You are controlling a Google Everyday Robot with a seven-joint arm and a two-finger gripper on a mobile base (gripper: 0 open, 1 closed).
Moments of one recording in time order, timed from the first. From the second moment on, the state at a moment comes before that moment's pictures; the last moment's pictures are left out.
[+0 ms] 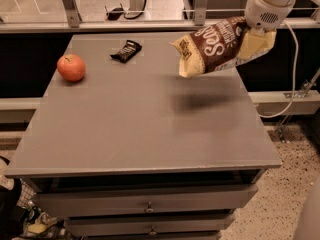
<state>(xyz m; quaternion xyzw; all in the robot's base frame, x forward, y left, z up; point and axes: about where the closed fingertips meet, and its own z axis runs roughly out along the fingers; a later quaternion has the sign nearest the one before) 0.644 -0.241 0.949 -0.60 0.77 -0.09 0.17</state>
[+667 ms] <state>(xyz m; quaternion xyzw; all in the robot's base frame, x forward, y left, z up) 0.709 -0.246 0.949 -0.57 0.78 -0.15 0.22</state>
